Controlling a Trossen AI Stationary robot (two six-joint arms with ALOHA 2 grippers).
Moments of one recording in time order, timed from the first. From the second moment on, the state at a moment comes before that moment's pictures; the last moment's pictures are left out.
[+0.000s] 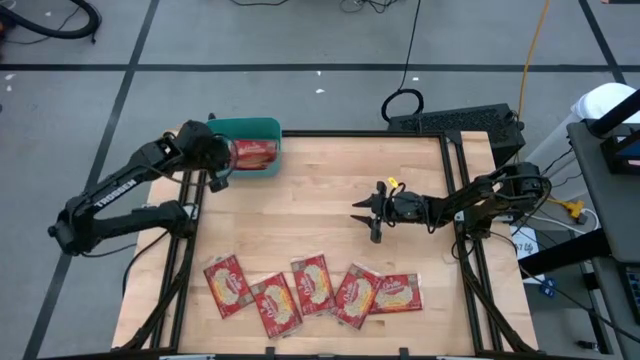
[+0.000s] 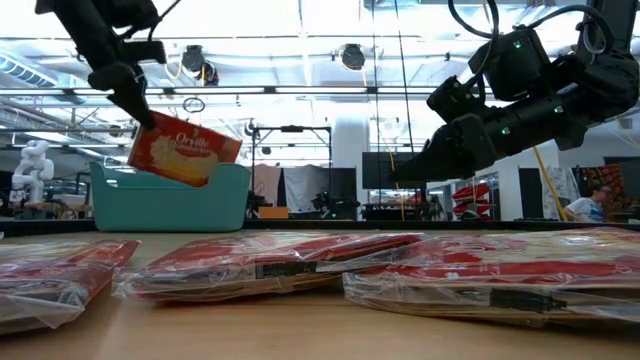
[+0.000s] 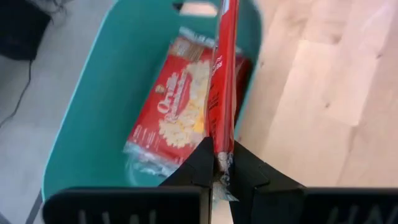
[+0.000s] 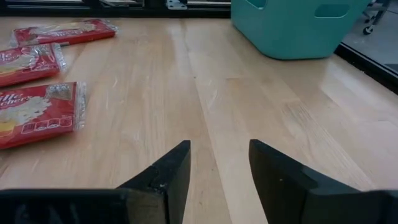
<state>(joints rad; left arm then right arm) 0.76 0.83 0.83 -0.89 -0.03 0.49 -0.06 1.56 0.27 0.95 0.10 0.00</state>
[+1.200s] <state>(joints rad) 0.89 1.10 0.83 -0.75 -0.18 0.41 -0.05 1.56 0.27 0.95 0.10 0.01</state>
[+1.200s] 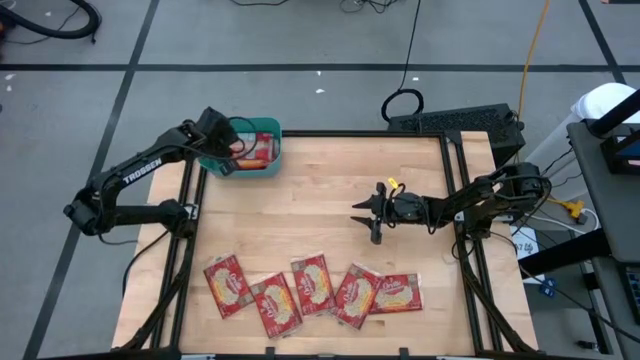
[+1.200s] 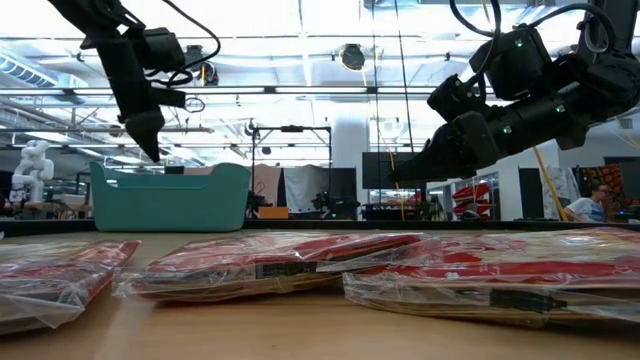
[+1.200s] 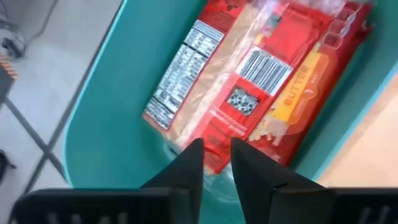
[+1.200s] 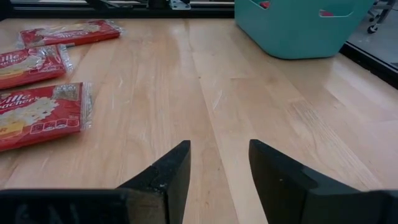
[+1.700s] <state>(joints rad) 0.74 1.11 0.63 -0.49 -0.26 0.39 -0.05 1.56 0.27 0.95 0.10 -0.01</state>
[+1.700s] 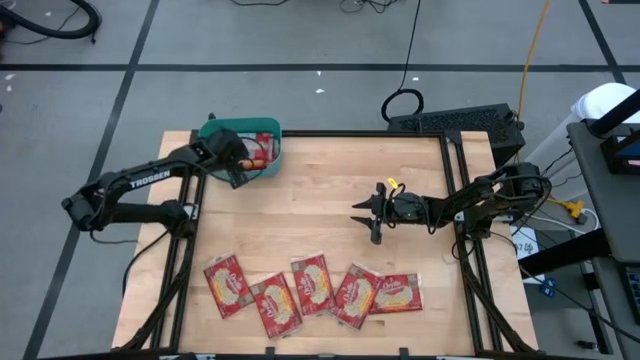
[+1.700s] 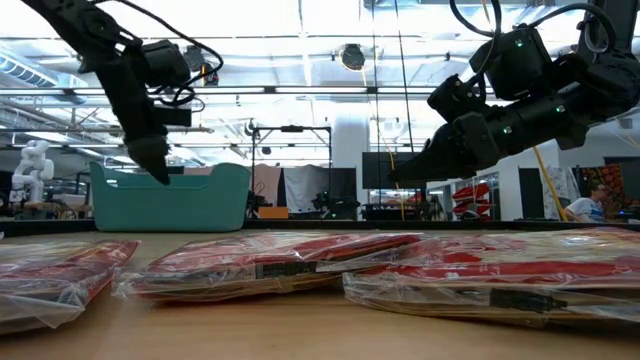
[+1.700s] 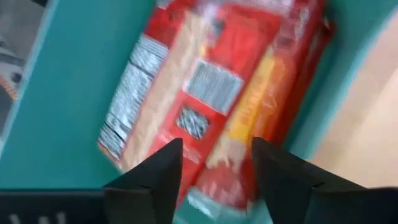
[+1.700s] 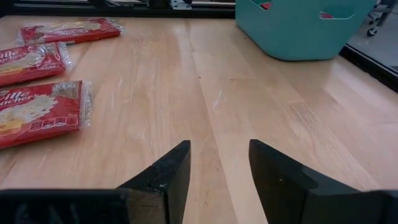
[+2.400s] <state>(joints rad) 0.66 1.36 0.63 -0.23 -0.50 0.52 -0.05 1.56 0.27 0.95 0.10 -0.04</state>
